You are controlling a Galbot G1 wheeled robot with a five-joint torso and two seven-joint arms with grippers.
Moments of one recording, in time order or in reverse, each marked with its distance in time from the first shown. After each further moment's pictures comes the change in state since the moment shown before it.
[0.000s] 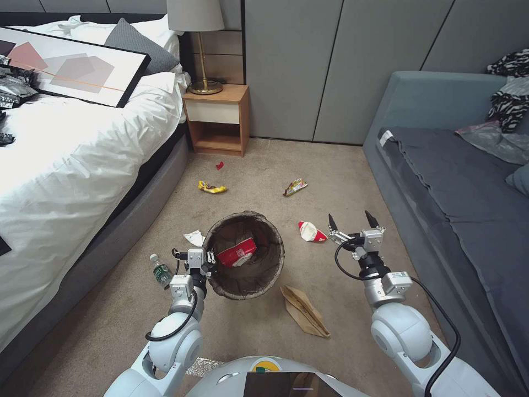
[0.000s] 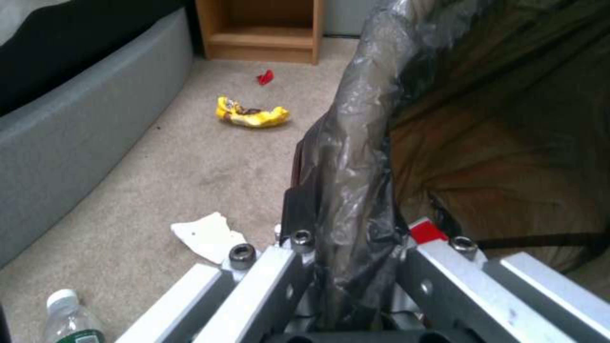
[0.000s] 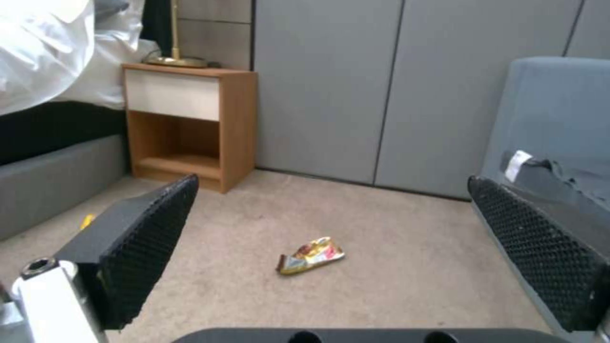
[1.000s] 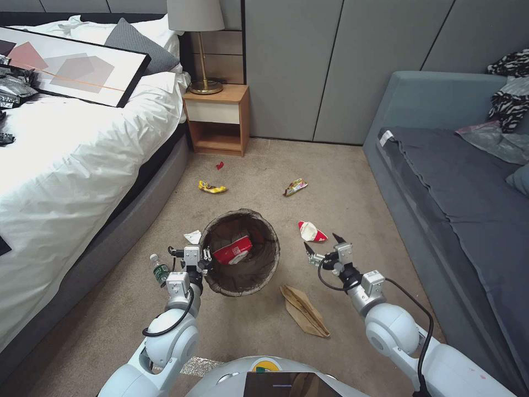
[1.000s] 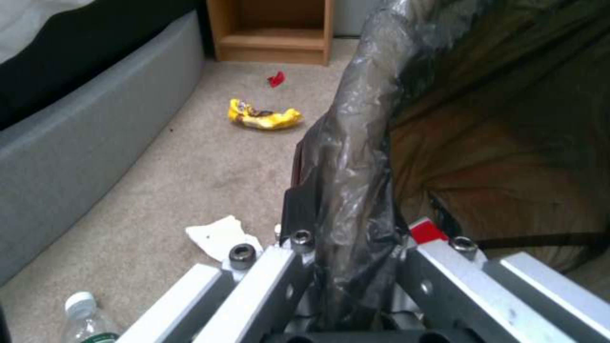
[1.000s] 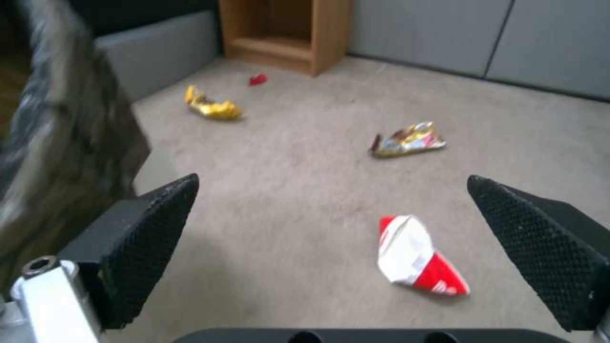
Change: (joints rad) left arm -0.015 0.023 -0.015 0.009 -0.022 0.001 -0.015; right arm 0.096 -0.185 -0.219 -0.124 0.206 -0.078 -0.092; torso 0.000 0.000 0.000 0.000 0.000
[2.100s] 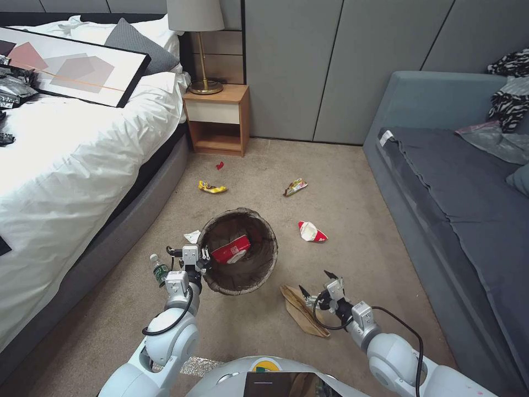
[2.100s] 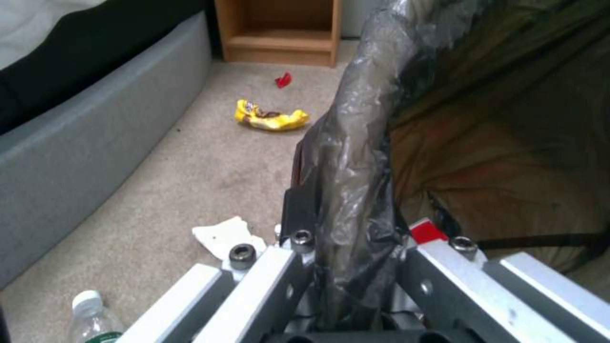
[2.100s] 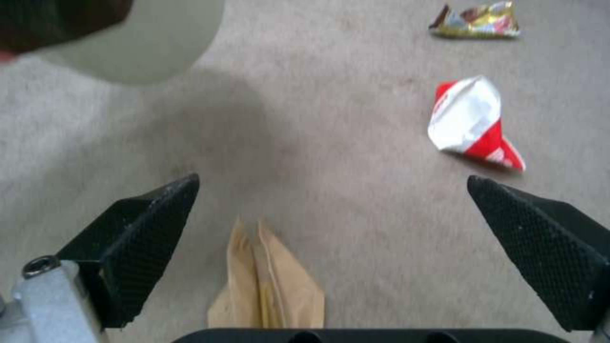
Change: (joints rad) left arm -0.002 -0.018 -0.009 0.007 0.009 -0.001 -0.003; right arm -0.012 -0.087 -0.199 -0.141 -0.050 0.009 -0.019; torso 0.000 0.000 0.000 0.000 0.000
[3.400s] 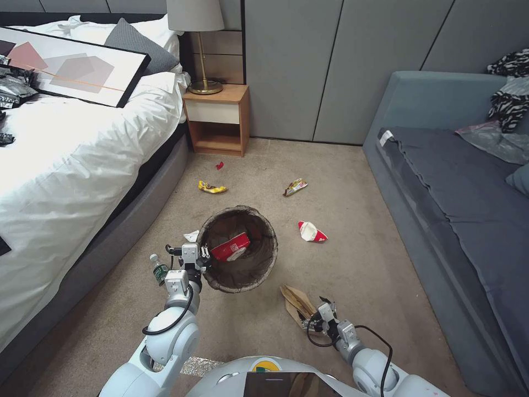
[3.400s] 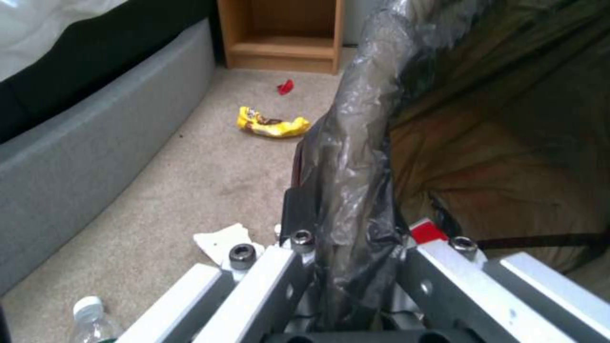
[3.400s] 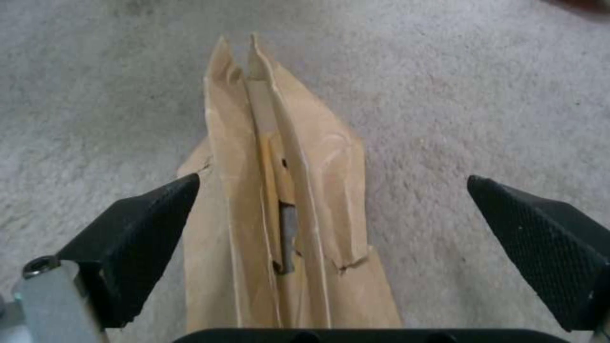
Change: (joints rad) left arm -0.003 -0.008 -0.002 -0.009 0.005 0.000 -0.006; right arm 0.134 0.179 -0.139 -0.393 -0.040 0.063 -0.077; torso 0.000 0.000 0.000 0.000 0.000
